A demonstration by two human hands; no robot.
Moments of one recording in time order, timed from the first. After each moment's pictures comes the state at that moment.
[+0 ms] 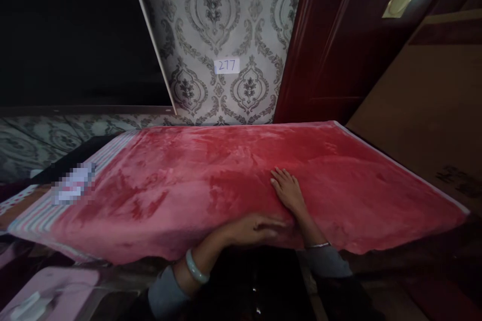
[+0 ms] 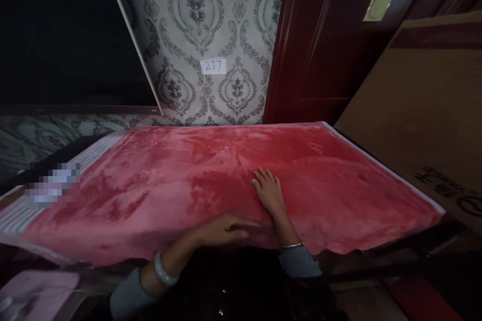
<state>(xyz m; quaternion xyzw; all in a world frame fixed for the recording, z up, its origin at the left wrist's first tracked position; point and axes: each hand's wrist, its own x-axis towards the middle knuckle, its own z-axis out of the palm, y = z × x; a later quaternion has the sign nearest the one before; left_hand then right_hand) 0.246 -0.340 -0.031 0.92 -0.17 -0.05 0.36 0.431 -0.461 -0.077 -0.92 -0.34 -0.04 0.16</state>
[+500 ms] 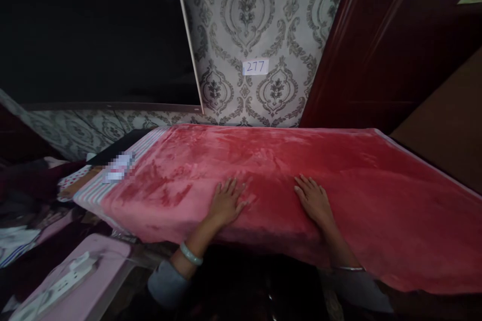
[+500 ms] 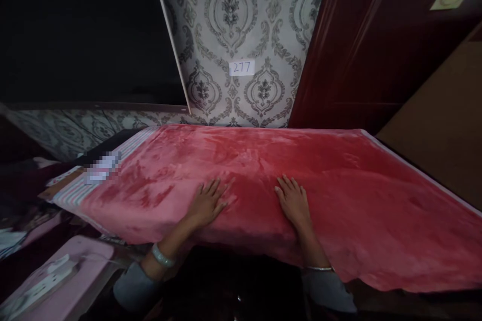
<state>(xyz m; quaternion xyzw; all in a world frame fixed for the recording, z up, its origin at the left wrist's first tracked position) 0.205 -0.253 -0.052 0.98 0.18 0.04 0.06 0.434 -0.464 -0.092 -0.92 -0.35 -0.07 0.16</state>
